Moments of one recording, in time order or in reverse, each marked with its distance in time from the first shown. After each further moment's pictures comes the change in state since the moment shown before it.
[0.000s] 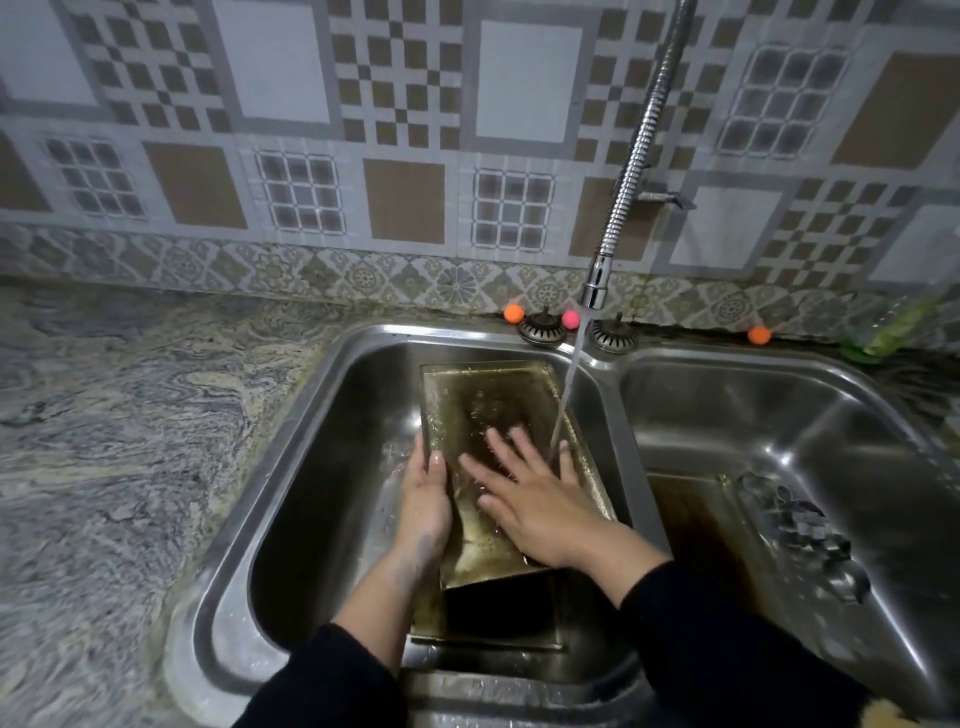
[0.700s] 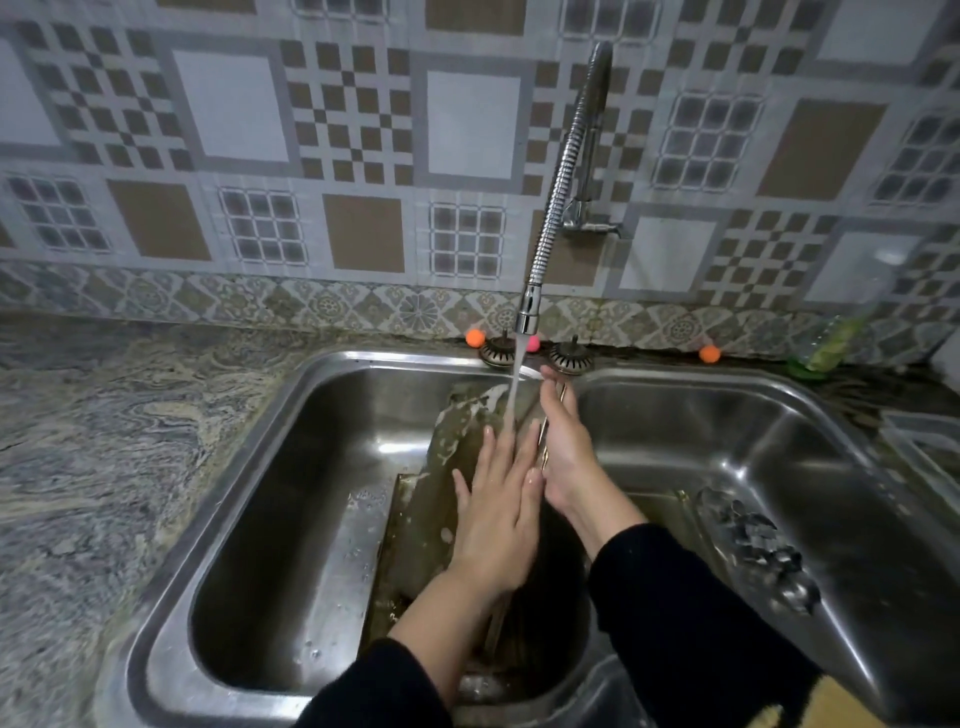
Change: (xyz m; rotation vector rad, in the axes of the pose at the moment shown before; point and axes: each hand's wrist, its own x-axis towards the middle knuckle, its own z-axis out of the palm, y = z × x) left_hand -0.039 0.026 0.095 0.740 -0.287 0.436; right_hand 0.011 0.038 -0.060 1.760 0.582 0.292
